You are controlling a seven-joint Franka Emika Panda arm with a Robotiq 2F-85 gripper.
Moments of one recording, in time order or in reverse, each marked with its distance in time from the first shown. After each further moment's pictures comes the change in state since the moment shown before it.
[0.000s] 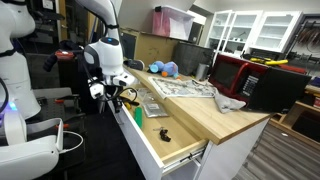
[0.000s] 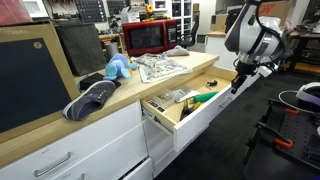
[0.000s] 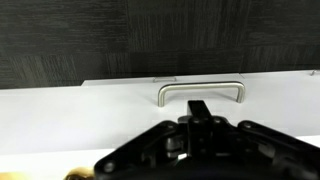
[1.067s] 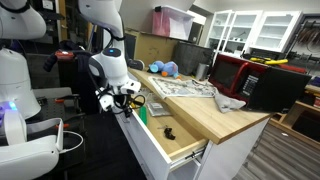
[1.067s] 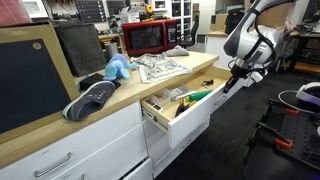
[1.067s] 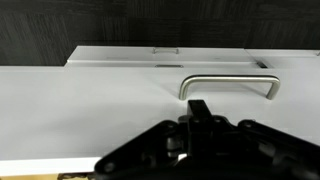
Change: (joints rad) arm -0.637 0.328 0.486 0.084 -0.269 0.302 -0.080
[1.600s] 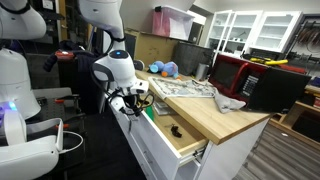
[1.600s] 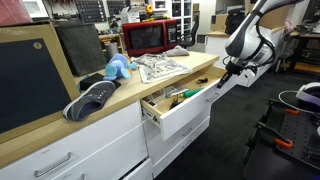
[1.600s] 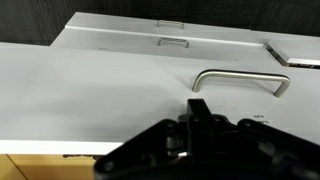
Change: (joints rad) arm -0.005 0.026 -0.064 0.058 -0.307 -0.007 0.151
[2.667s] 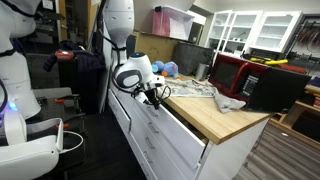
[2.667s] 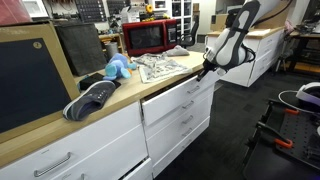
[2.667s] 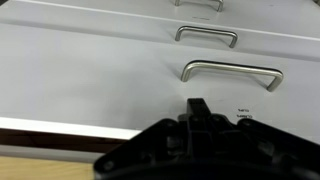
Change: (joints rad) arm 0.655 0.048 -0.597 0.301 -0.652 0.000 0.820
